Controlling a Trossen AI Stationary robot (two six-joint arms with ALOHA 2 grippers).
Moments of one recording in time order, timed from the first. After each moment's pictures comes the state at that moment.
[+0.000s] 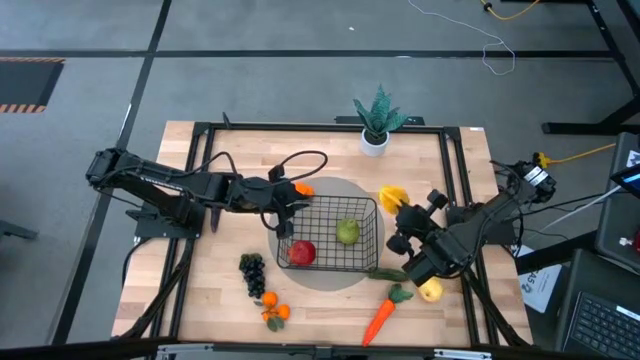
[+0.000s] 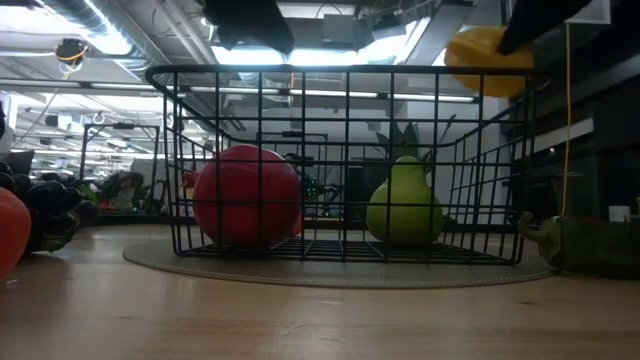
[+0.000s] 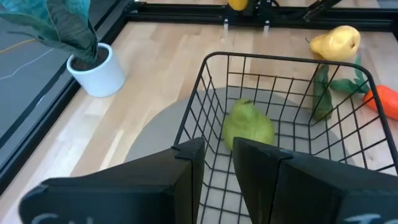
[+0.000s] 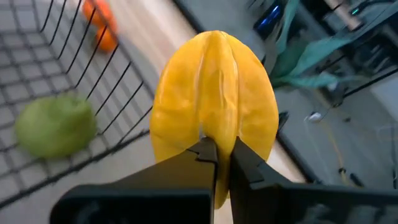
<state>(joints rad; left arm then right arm) -0.15 1.28 1.00 -0.20 -0.38 -0.12 0.64 1.52 1.29 -1.57 0.99 1.28</state>
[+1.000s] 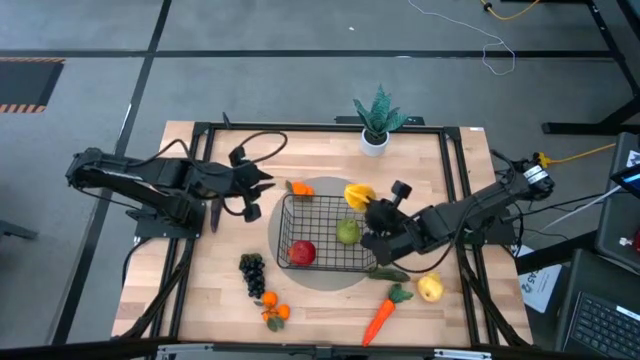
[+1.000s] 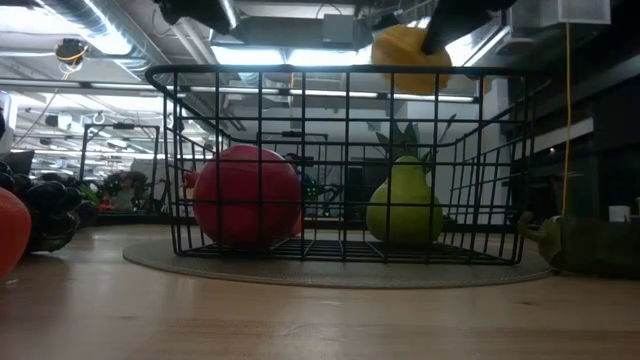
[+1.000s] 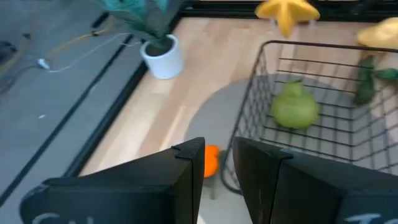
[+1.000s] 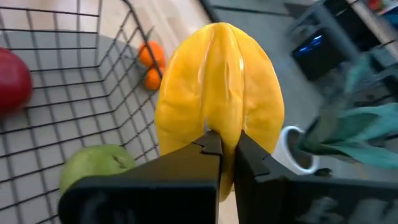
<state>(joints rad) -0.15 0.97 1.00 -0.54 -0.54 -0.13 0.44 1.52 1.29 -0.95 0.94 0.55</state>
